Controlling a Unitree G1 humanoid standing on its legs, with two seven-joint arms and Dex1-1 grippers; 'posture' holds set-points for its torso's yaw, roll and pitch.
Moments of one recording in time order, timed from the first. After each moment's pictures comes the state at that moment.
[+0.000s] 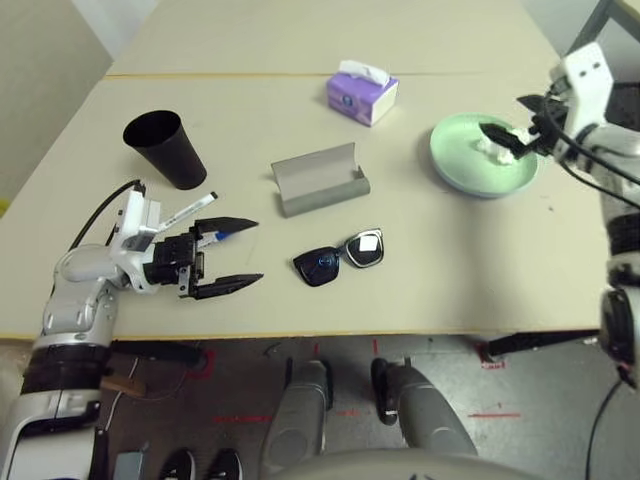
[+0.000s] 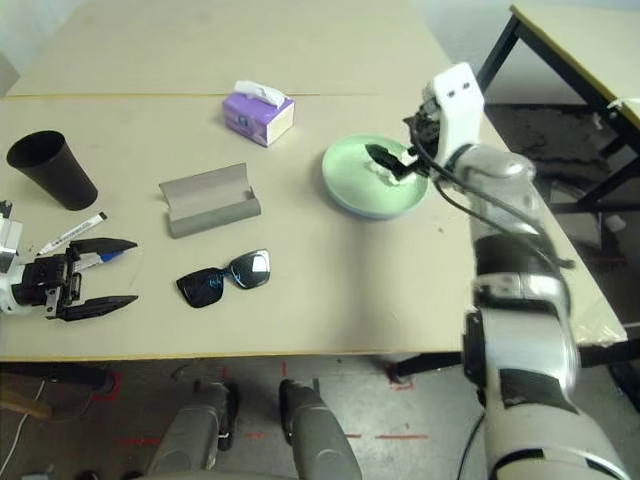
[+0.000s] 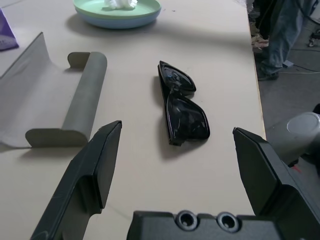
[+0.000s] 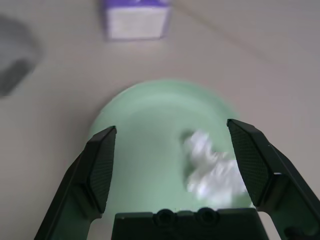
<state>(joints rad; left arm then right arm) -0.26 0.79 0.18 0.28 -0.55 -0.09 -1.54 -0.84 -0.85 -0.04 0.26 0.18 0.54 0.96</state>
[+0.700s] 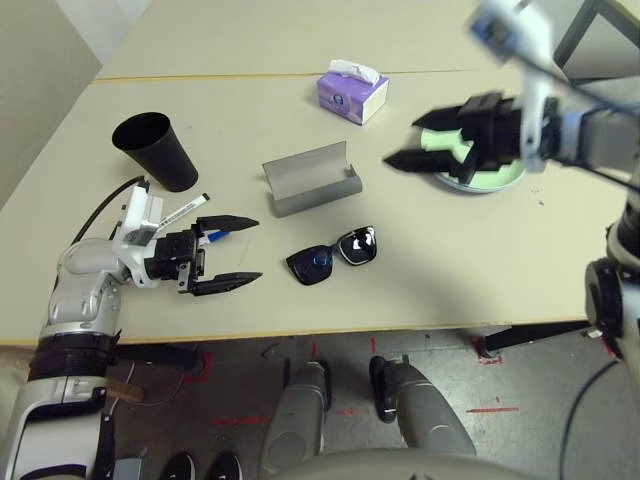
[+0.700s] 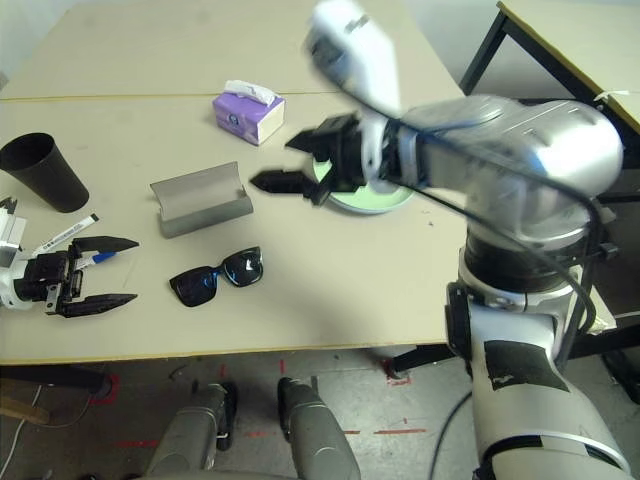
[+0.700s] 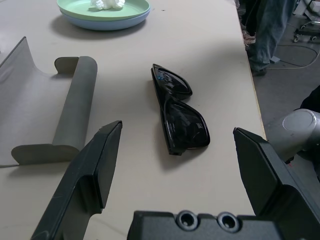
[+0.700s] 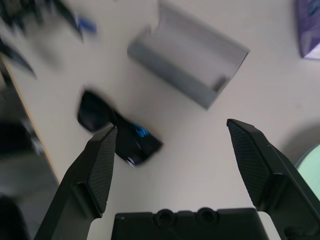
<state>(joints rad) -0.32 0.78 0.17 0.36 -0.53 -0.10 -1.59 -1.14 -0.74 0.37 -0.39 0.50 1.35 0.80</state>
